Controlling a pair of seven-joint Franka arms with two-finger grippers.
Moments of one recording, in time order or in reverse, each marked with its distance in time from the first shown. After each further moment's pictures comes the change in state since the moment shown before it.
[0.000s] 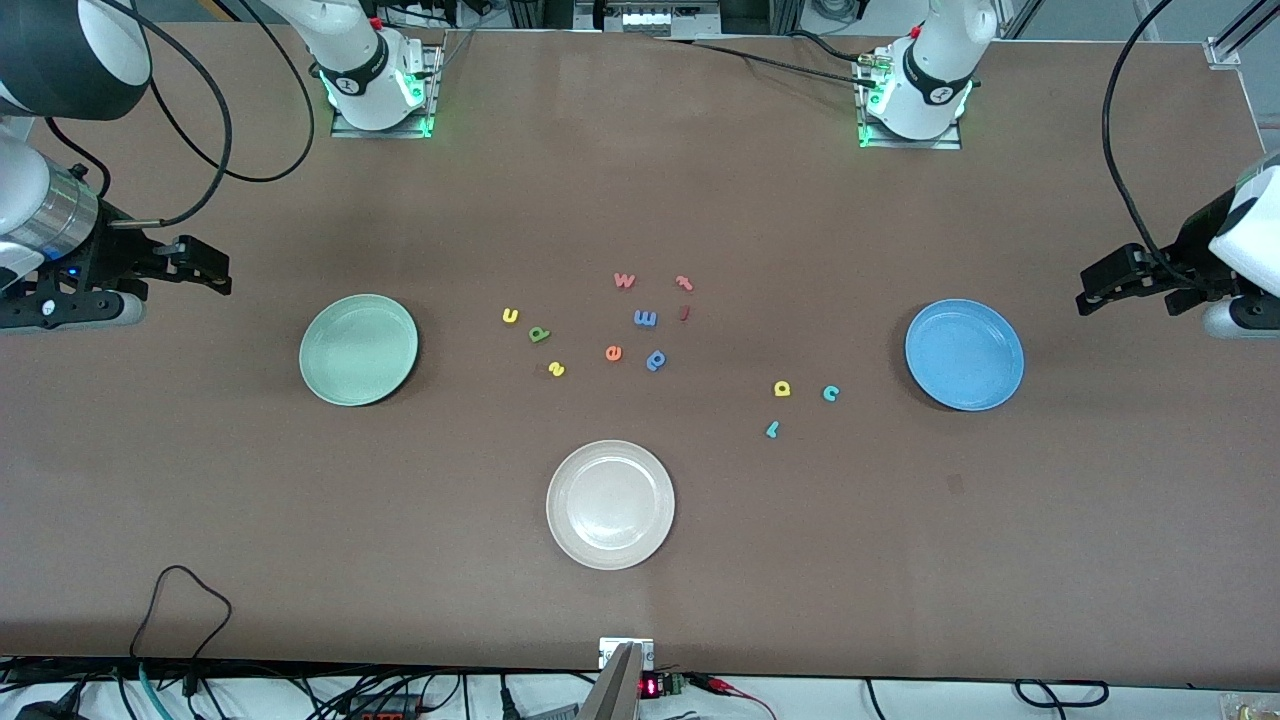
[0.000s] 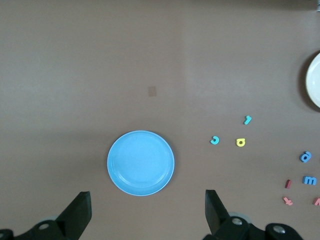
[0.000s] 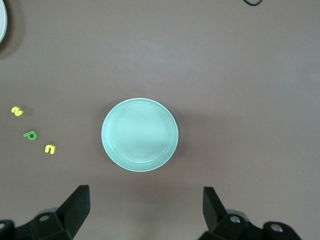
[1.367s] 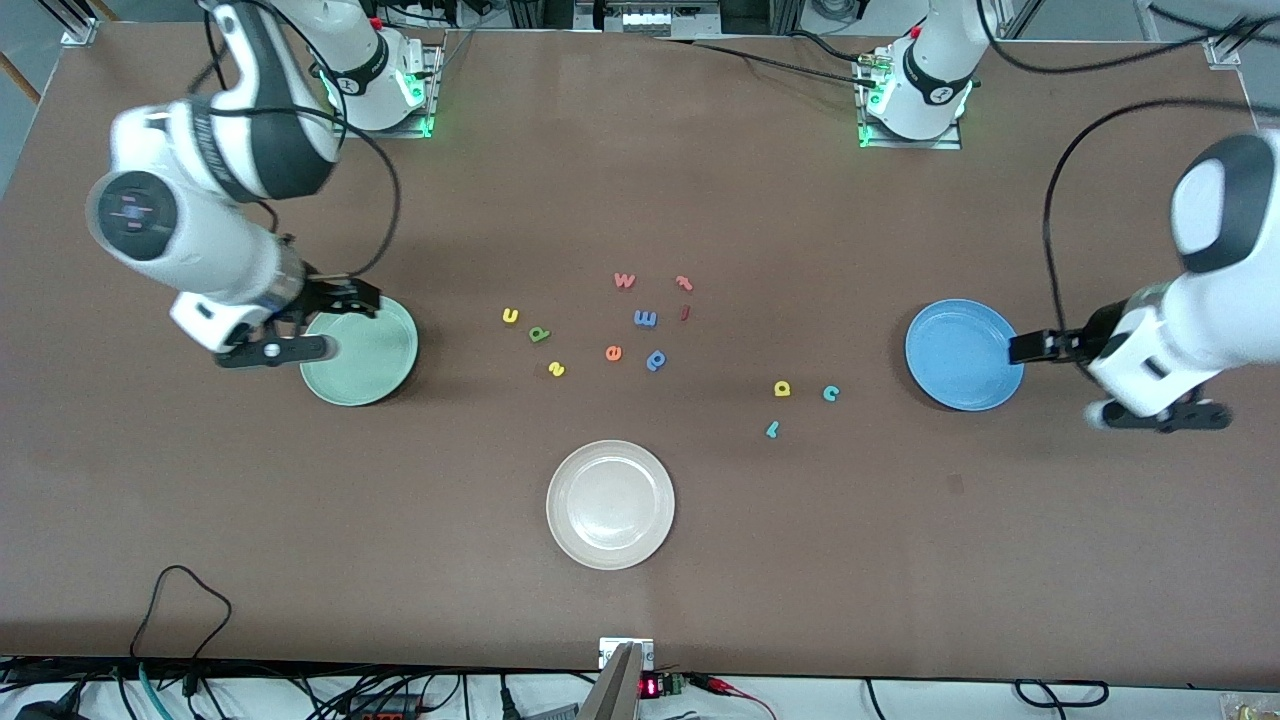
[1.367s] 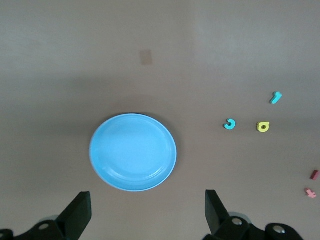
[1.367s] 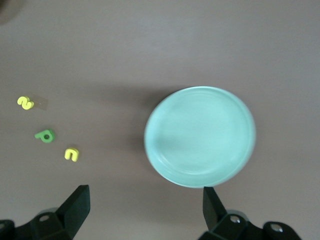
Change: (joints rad) left arm -0.049 0.275 0.033 0.002 -0.006 0.009 0.004; right arm 0.122 0.096 0.100 -0.291 0.027 0.314 0.219
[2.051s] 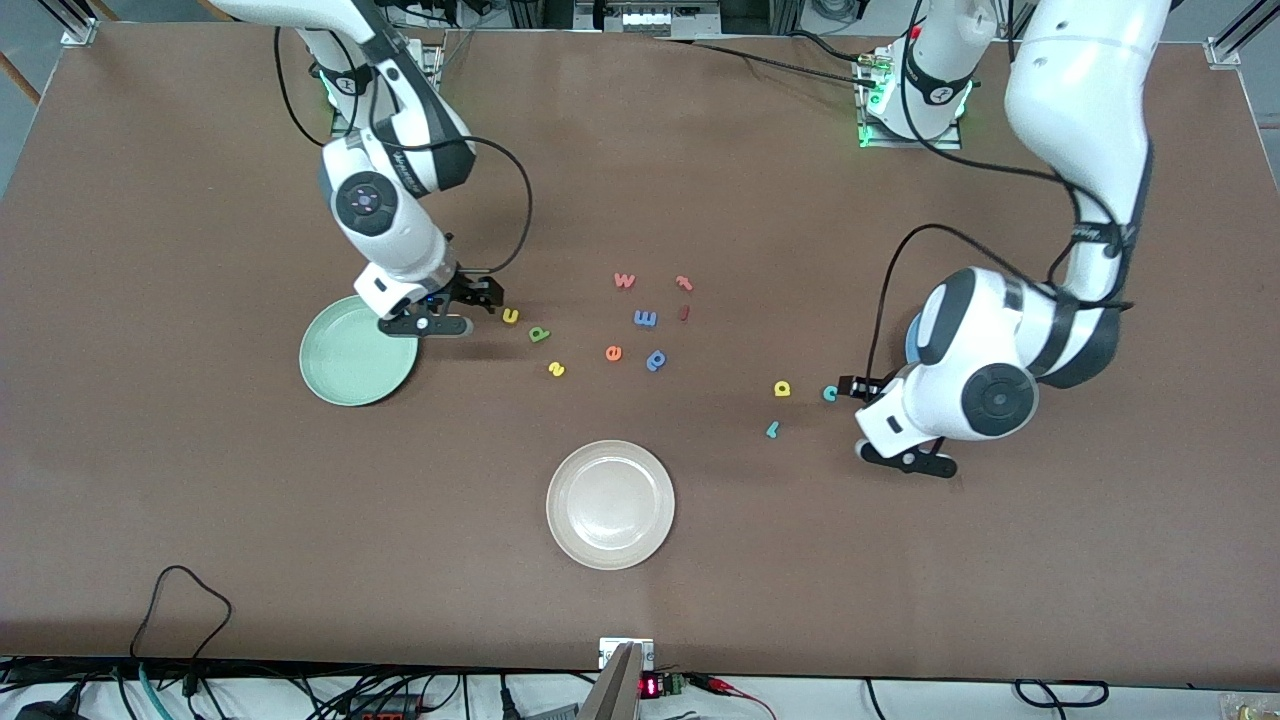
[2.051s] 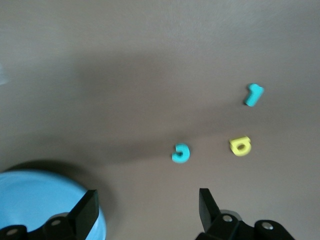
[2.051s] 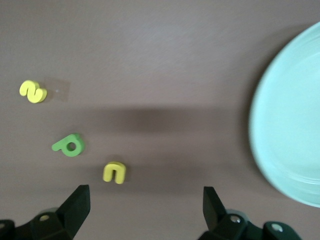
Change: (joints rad) left arm -0.195 0.259 -0.011 -0.068 -0.001 0.274 -0.012; right arm 0.158 0.102 0.057 -0.296 0.000 0.482 0.323
